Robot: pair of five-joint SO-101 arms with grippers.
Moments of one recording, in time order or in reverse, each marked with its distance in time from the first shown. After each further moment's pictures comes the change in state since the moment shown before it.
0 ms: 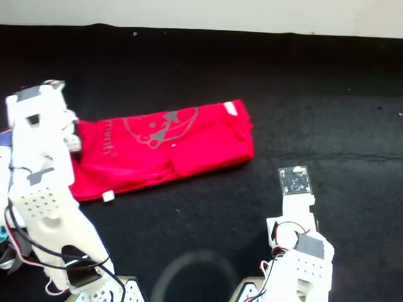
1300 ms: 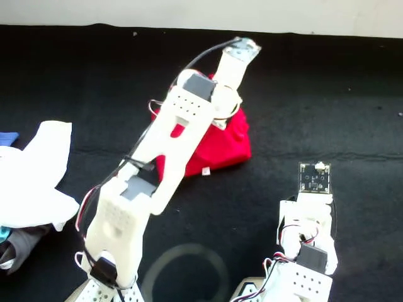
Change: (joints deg) left arm 53.9 -4.3 -15.5 -13.3 5.5; right arm 4.2 -17.7 0.4 -0.5 -5.0
